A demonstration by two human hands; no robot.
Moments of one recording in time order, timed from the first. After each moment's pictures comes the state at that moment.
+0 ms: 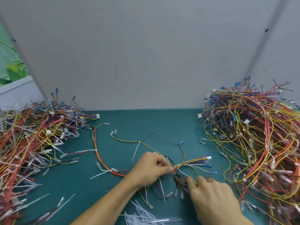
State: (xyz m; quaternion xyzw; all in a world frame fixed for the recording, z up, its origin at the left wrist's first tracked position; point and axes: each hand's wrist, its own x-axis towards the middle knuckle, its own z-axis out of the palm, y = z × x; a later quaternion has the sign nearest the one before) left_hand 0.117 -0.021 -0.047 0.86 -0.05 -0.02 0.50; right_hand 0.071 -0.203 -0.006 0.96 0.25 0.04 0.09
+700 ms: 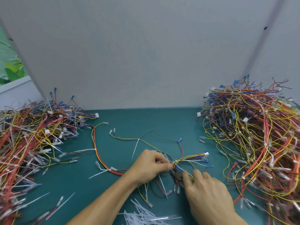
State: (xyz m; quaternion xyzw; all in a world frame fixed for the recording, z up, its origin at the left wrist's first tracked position) left_hand 0.117 -0.019 -0.046 0.84 -0.03 -0.04 0.54; right_hand 0.075 -0.201 -0.035 0.95 0.21 0.22 0.07
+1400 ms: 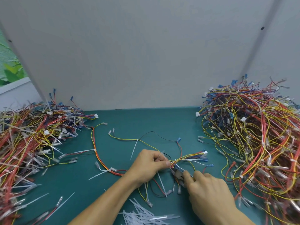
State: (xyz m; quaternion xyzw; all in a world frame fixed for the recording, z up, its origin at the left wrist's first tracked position) left_hand 0.118 -0.023 -0.049 0.82 0.00 -0.03 0.57; right_hand 0.079 -0.210 -0.032 0.97 0.22 0.13 0.02
